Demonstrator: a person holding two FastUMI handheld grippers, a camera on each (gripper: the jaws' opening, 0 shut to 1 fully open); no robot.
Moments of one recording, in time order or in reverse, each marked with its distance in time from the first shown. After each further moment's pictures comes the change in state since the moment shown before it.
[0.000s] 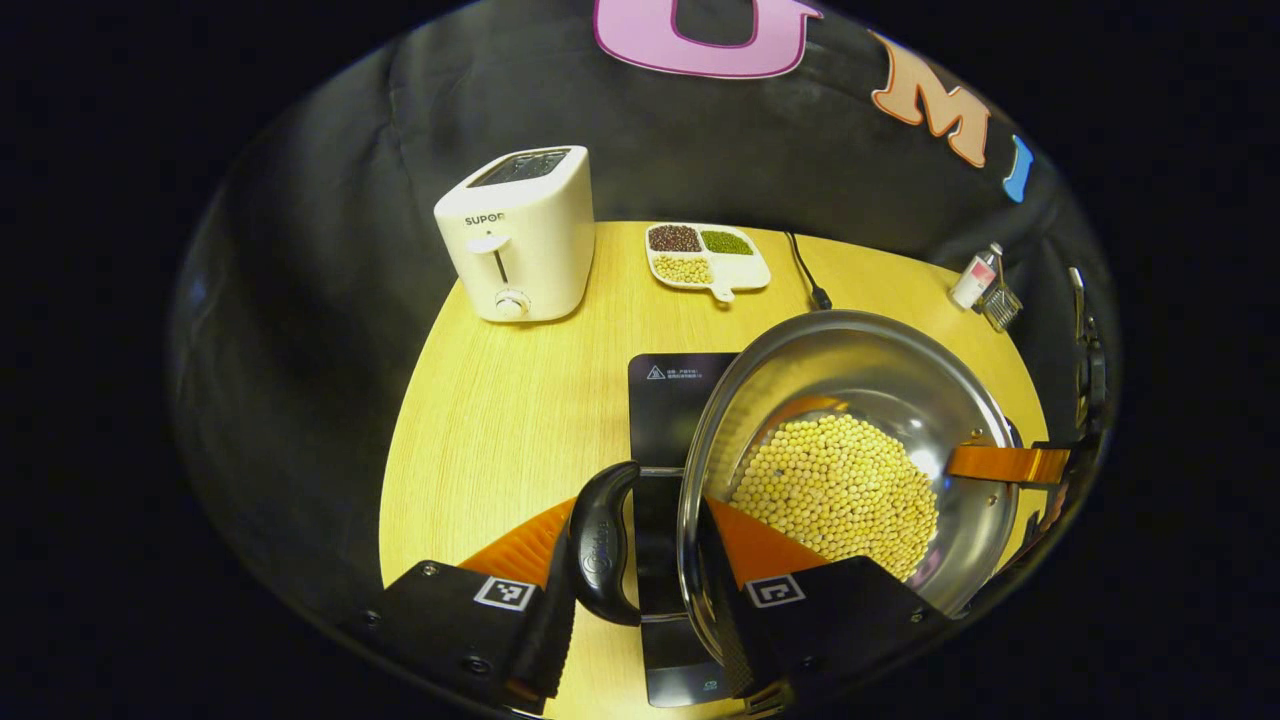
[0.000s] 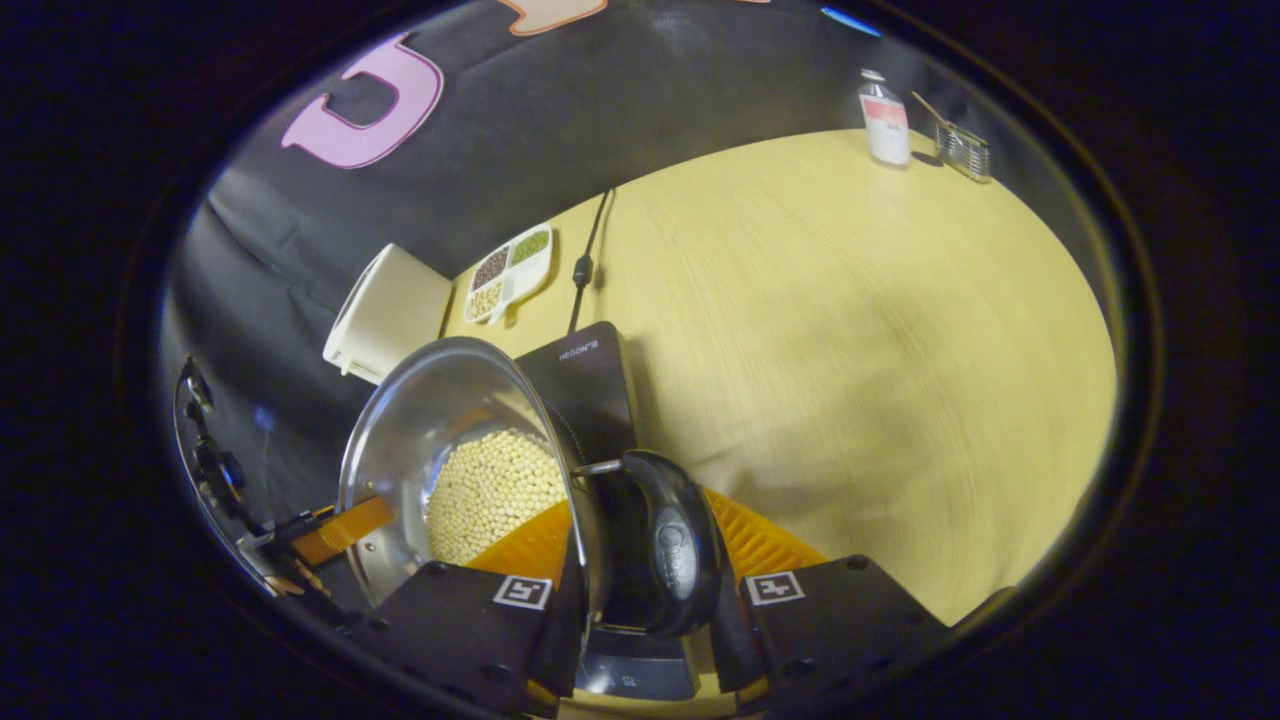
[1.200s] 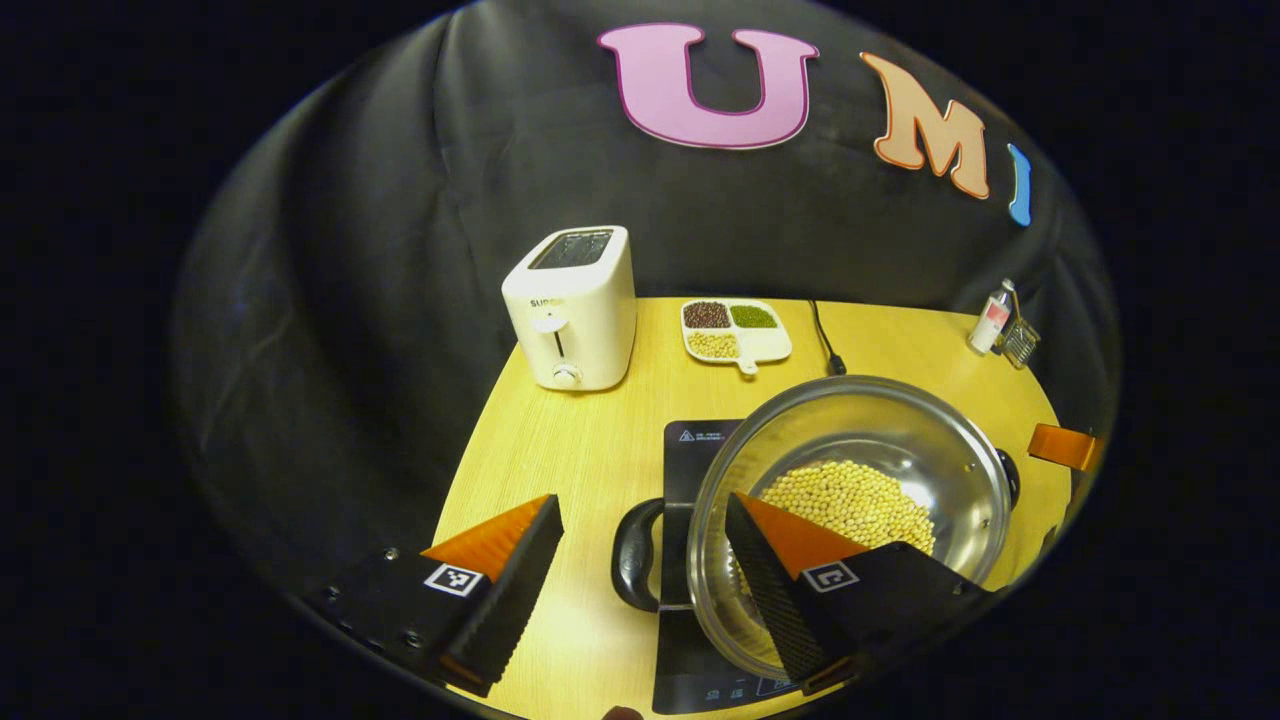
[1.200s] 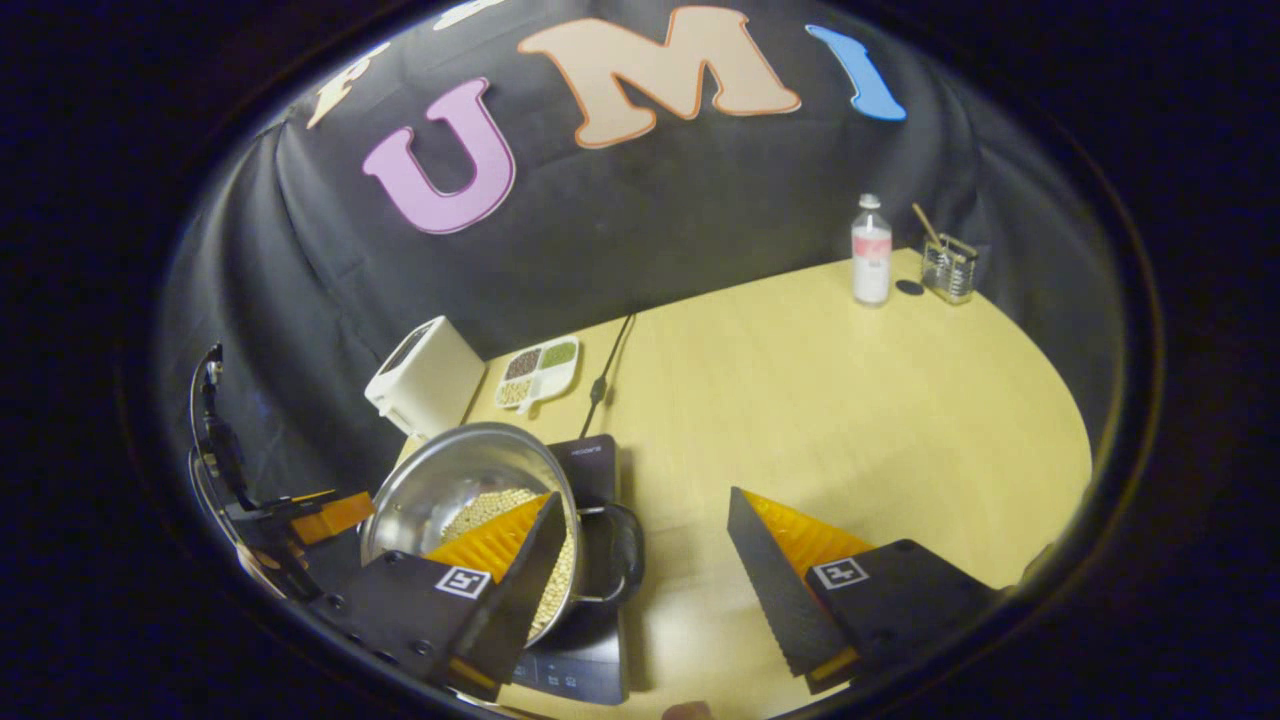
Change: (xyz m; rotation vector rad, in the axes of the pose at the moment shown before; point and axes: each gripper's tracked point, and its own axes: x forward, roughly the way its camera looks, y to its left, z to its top) left arm -0.058 0.003 0.037 0.015 -0.218 0.139; right arm -0.108 -0.024 0.068 -0.138 -0.374 0.009
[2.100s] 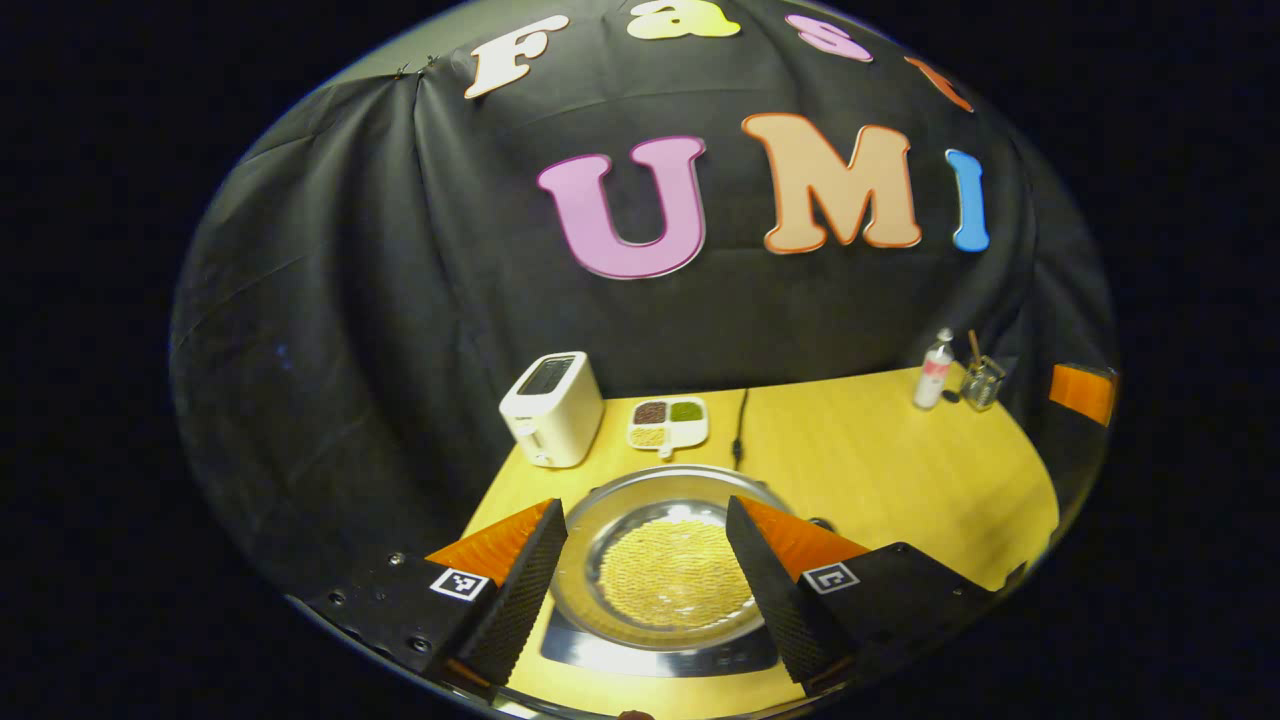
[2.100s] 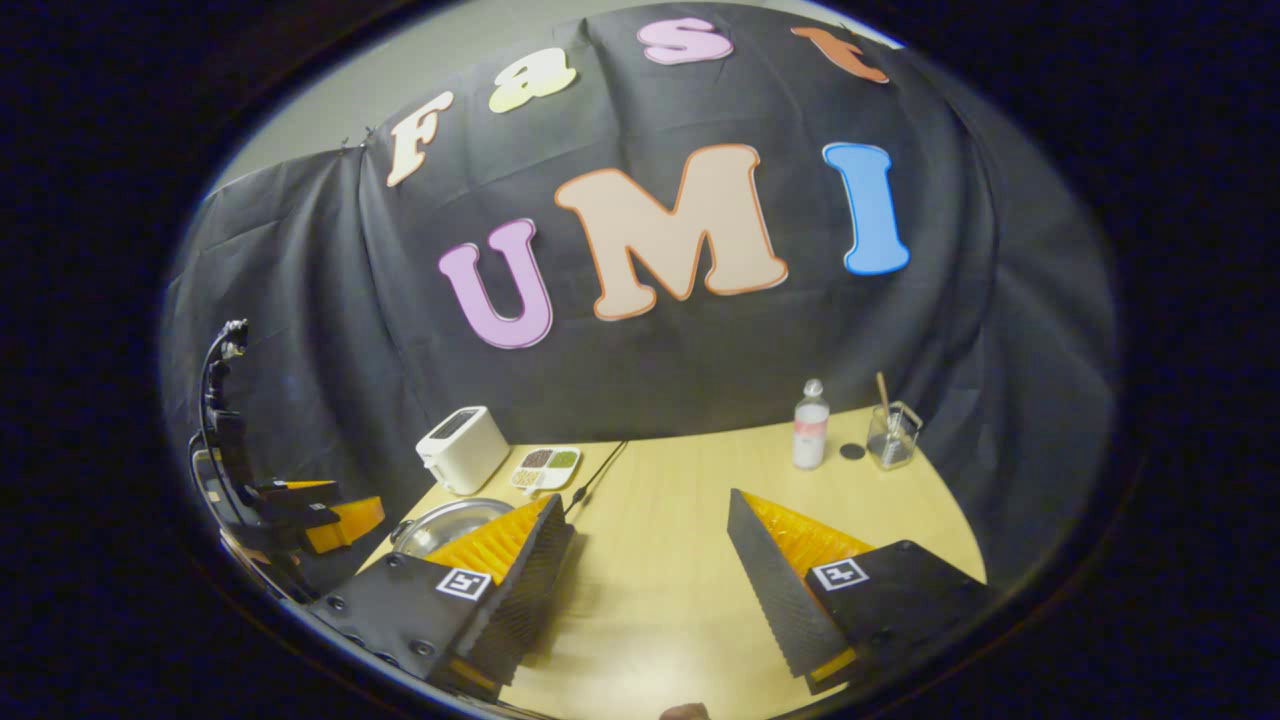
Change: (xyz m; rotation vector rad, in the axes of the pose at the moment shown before) left arm -0.166 -0.197 0.081 0.040 -0.268 0.084; right arm -0.163 -0.108 0.166 -0.176 -0.297 0.137
